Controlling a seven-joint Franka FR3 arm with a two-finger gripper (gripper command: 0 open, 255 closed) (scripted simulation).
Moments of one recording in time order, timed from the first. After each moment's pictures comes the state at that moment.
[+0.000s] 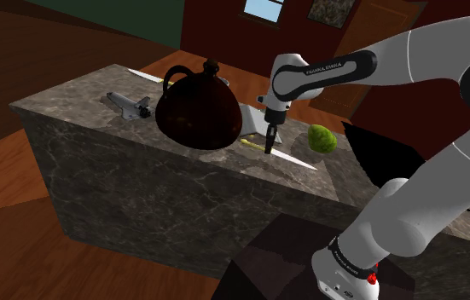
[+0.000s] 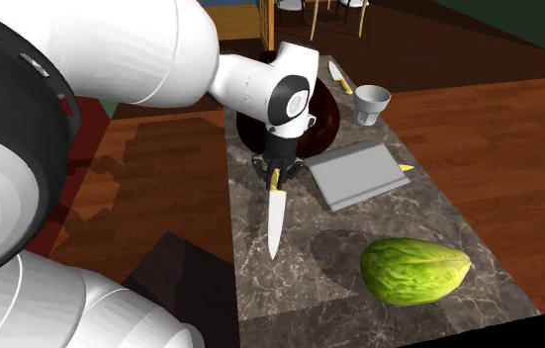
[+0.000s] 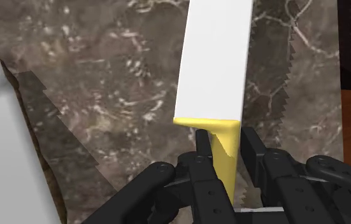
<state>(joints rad) 0.06 -0.12 -0.20 -2.33 -0.01 1.98 -0.67</state>
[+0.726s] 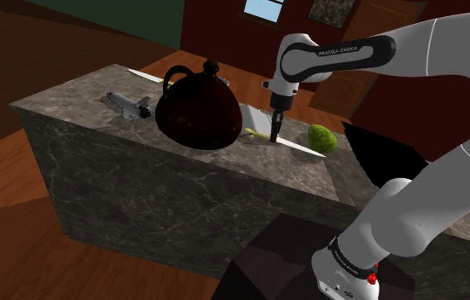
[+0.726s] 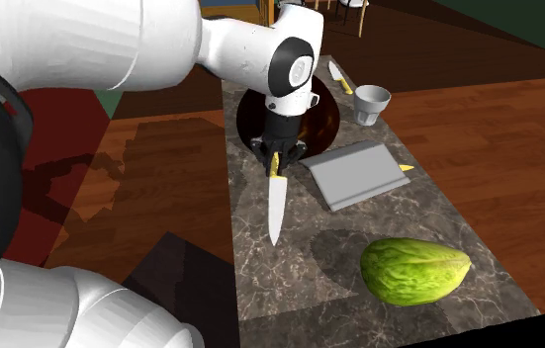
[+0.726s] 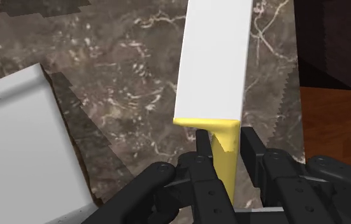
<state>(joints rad) 0.07 -0.18 -0.19 -2.24 -0.02 1.83 -0.66</state>
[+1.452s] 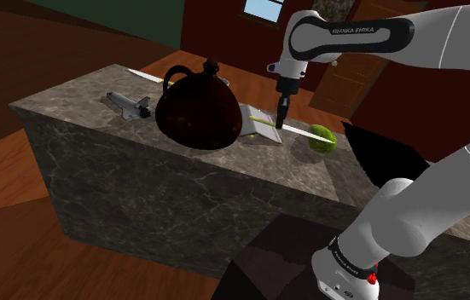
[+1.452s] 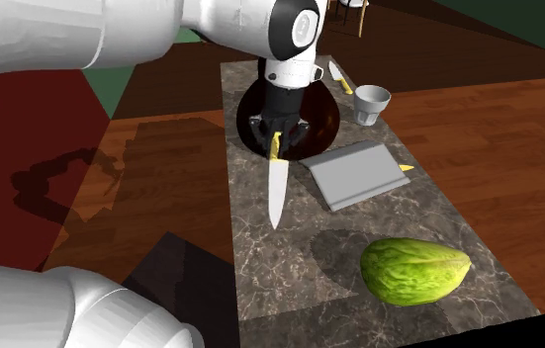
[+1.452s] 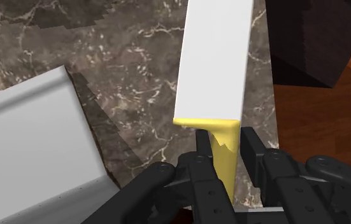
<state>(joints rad) 0.07 -0.22 -0.19 -2.12 -0.02 1.68 -0.65</state>
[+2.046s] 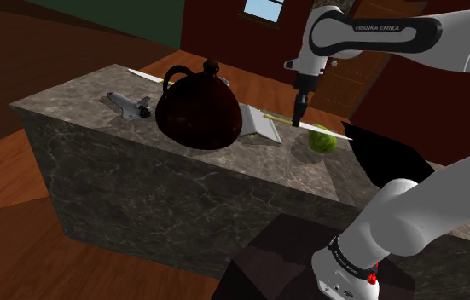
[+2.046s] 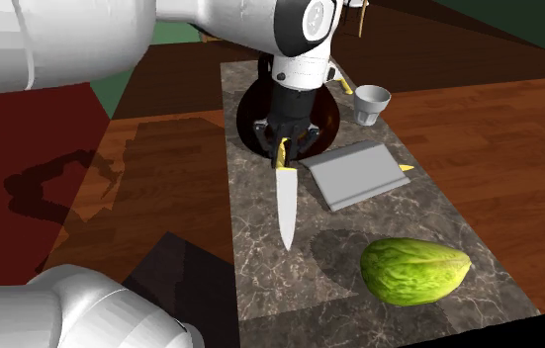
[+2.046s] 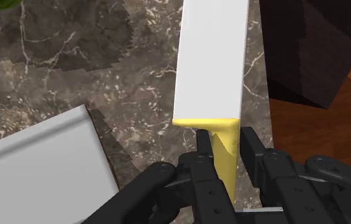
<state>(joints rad) 0.03 -0.33 -0.22 -2.17 -0.07 1.61 -0.70</state>
